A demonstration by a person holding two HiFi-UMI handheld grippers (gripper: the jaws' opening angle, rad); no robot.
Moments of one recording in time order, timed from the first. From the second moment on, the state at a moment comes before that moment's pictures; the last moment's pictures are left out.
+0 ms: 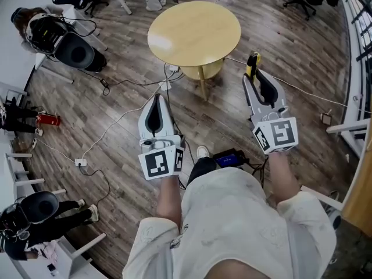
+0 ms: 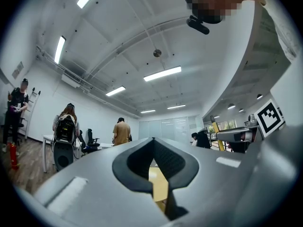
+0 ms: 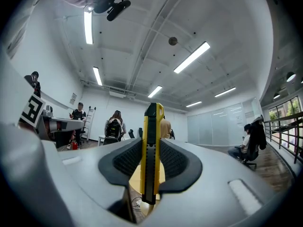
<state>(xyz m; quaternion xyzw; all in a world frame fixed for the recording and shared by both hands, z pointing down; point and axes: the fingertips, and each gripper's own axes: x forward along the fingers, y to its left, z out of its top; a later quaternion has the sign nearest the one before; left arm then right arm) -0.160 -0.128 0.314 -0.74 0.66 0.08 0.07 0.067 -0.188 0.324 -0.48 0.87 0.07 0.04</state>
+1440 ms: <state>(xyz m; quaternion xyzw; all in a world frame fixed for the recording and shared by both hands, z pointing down) -0.163 -0.105 0.313 -0.74 0.66 0.07 0.06 0.062 -0.167 0.334 -0.48 0.88 0.04 0.03</state>
